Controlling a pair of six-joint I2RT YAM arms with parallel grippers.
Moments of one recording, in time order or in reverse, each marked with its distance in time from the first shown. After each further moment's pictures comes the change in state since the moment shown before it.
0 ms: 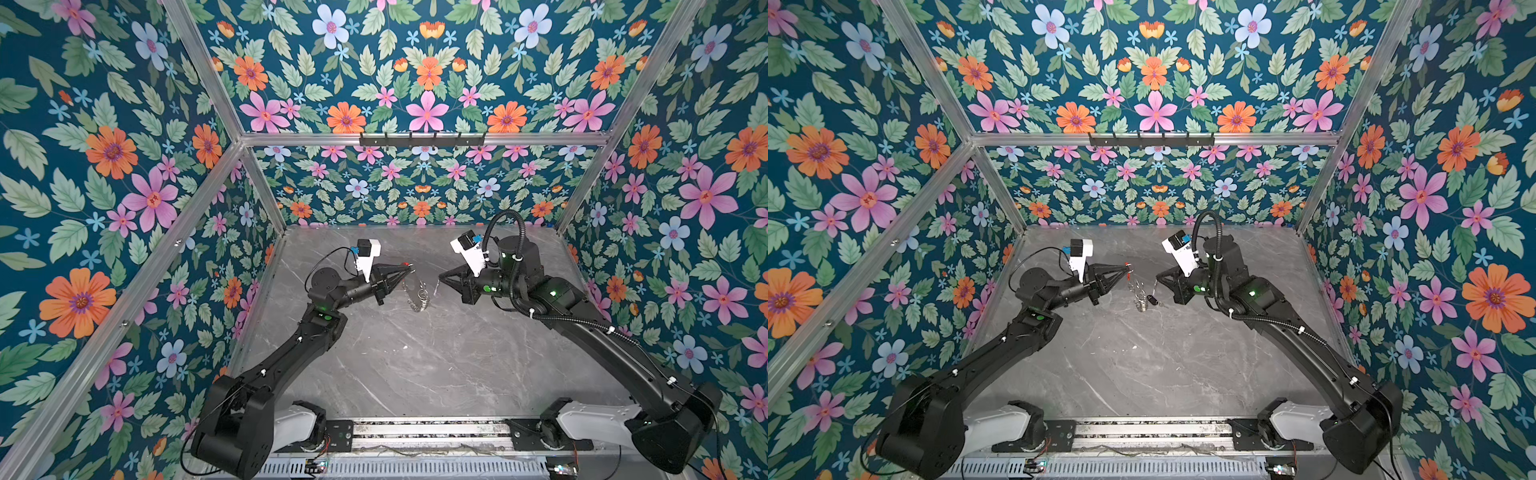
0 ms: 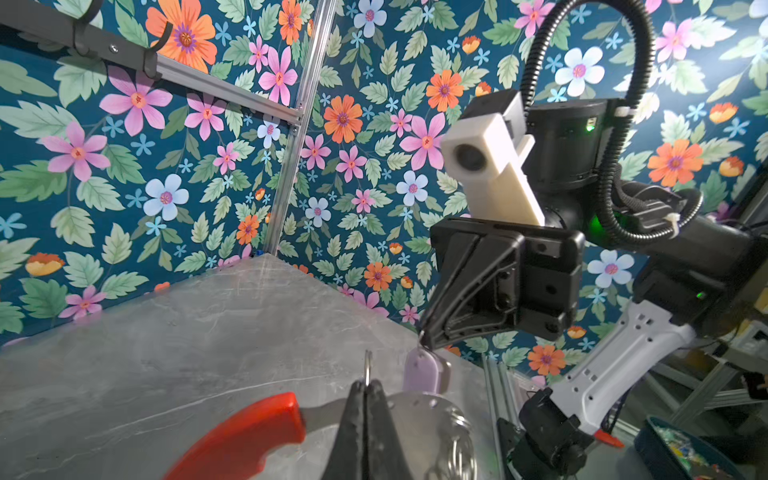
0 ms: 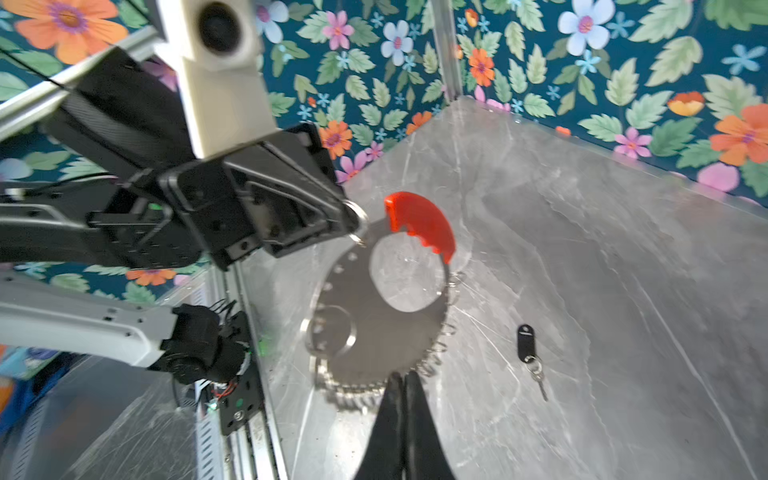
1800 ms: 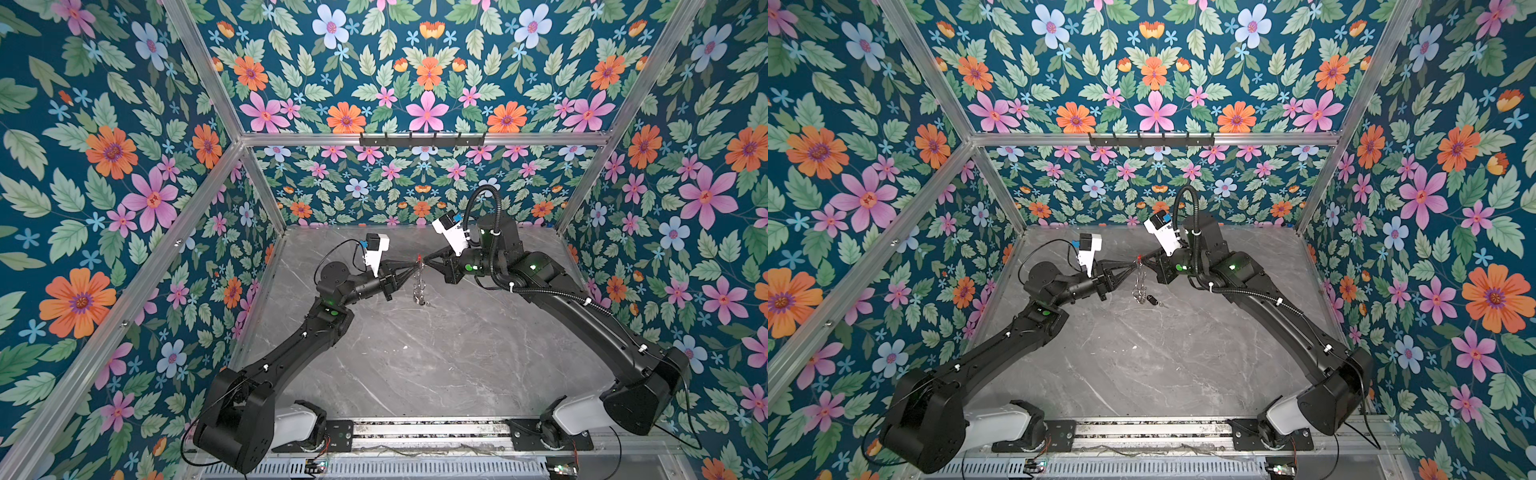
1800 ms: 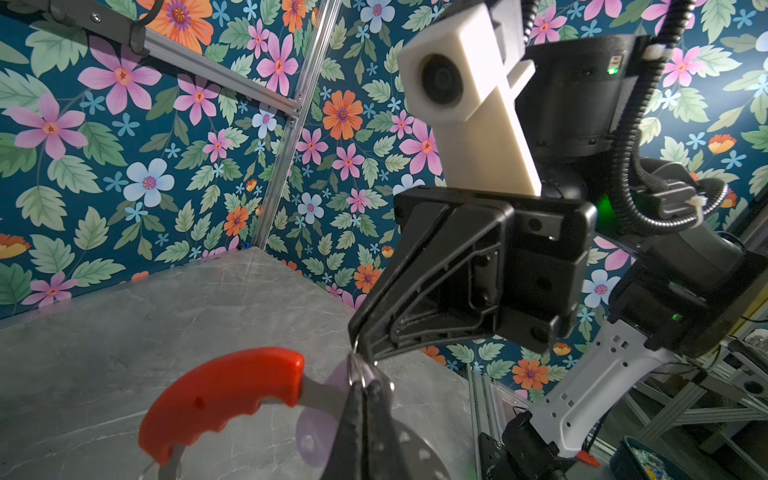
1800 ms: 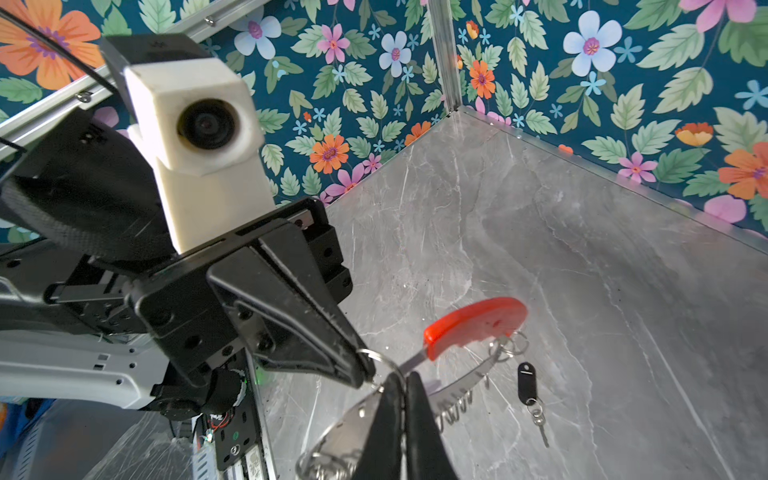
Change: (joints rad) left arm -0.067 0.014 0.067 -0.101 -0.051 -0.015; right arm 0.032 0.203 0.263 -0.085 0.101 0.009
